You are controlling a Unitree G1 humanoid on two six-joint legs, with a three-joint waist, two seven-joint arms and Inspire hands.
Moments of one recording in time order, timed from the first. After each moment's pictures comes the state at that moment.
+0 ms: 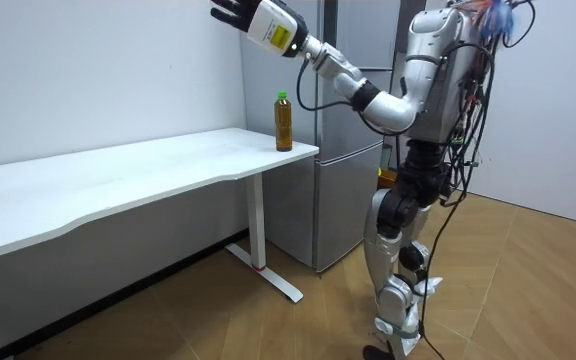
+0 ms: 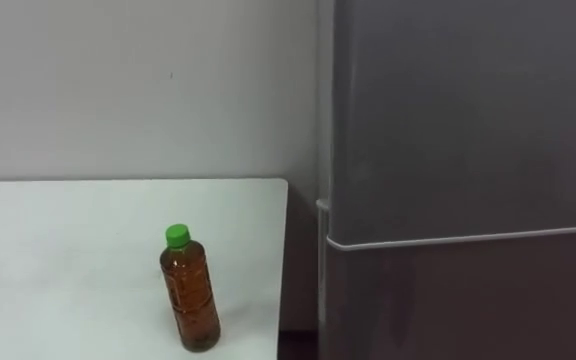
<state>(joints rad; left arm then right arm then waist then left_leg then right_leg) -0.02 0.32 0.45 -0.50 -0.56 -0.09 0.50 0.06 -0.21 -0.02 1.28 0.31 0.00 0.12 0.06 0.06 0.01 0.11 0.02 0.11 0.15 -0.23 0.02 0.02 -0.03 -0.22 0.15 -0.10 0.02</state>
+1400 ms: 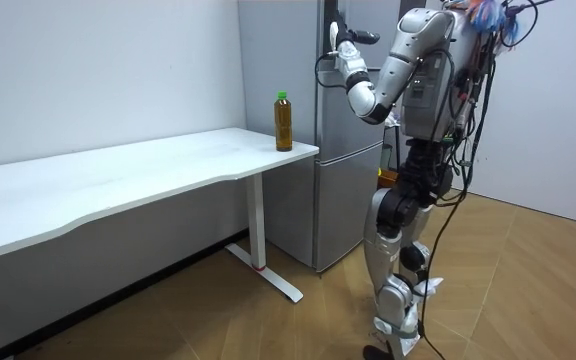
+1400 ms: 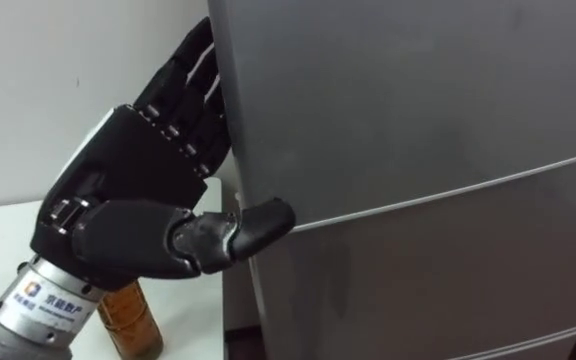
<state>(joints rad) -0.27 0.25 -0.11 -0.57 -0.72 0.23 -0.10 -0.02 -0.23 0.10 1.26 0.35 0.12 0.14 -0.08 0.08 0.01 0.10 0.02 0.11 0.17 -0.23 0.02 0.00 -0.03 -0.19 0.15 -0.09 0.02</state>
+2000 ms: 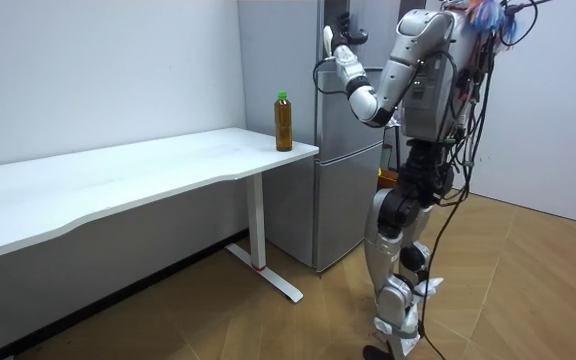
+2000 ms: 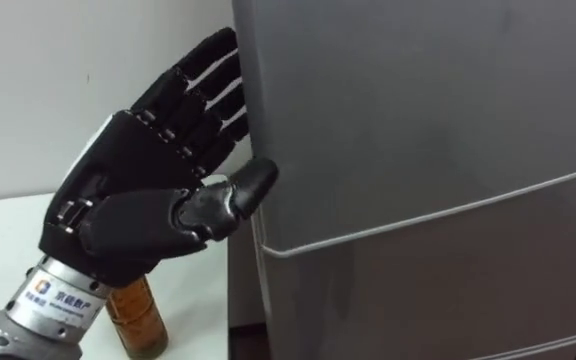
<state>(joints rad) -0.27 0.21 -0.14 -0.51 -0.72 0.19 -0.10 -0.04 -0.23 0.18 1.26 0.35 0.10 0.16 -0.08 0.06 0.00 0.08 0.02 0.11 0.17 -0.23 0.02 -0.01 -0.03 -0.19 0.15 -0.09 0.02</state>
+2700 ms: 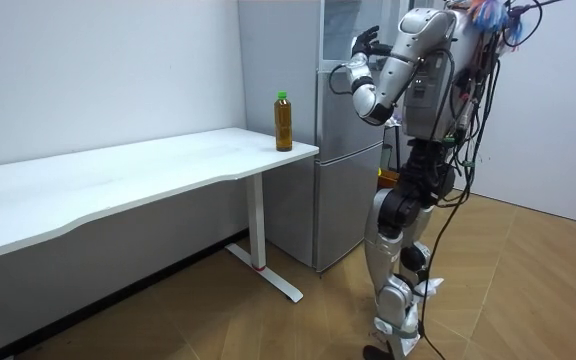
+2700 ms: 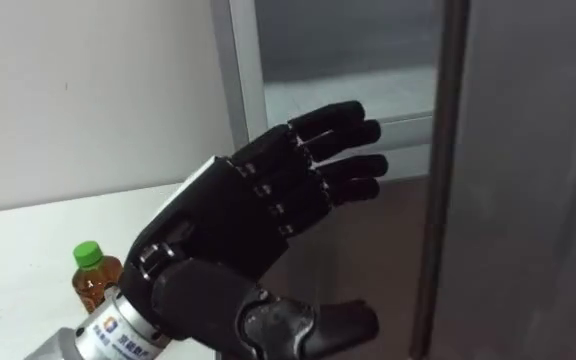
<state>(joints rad) -0.27 0.21 -0.31 -0.47 -0.74 0.23 -0.30 -0.04 -0.23 0.17 1.25 0.35 0.09 0.17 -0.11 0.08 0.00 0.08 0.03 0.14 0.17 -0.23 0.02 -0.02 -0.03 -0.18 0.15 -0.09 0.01</state>
